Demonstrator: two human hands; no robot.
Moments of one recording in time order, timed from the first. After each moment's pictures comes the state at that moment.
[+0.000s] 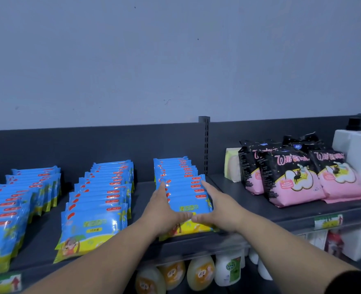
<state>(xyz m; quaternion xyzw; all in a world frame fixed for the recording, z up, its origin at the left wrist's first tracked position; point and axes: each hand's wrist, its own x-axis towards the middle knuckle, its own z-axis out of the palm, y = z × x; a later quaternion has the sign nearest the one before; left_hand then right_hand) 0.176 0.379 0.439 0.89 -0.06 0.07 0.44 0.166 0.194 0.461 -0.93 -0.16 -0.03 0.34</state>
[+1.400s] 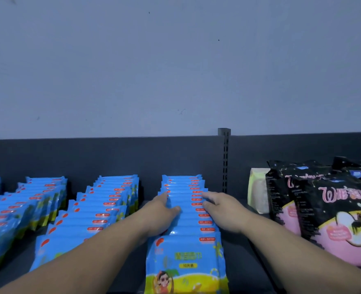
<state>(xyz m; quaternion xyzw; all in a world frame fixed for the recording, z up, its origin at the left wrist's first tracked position) 0.231 0.374 0.483 0.89 0.06 0.02 0.44 0.287 0.187 0.478 -0.89 -0.23 0.02 0.39</state>
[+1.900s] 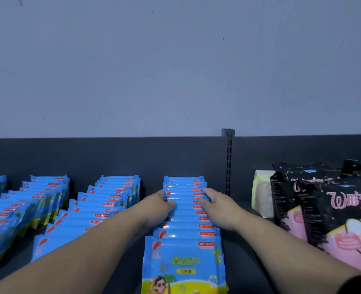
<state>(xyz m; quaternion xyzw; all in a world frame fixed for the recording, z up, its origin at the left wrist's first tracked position) 0.245 0.374 0.491 0.83 0.09 -0.02 0.55 0.296 0.197 0.483 -0.88 -0.21 0.05 0.43</state>
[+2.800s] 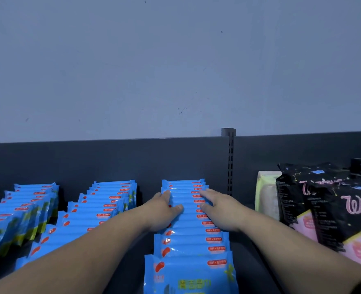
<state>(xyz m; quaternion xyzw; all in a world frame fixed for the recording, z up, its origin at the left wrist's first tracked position) 0.276 0.382 0.498 0.94 0.03 -0.04 0.33 0.314 0.204 0.493 -0.92 -0.22 0.05 0.32</state>
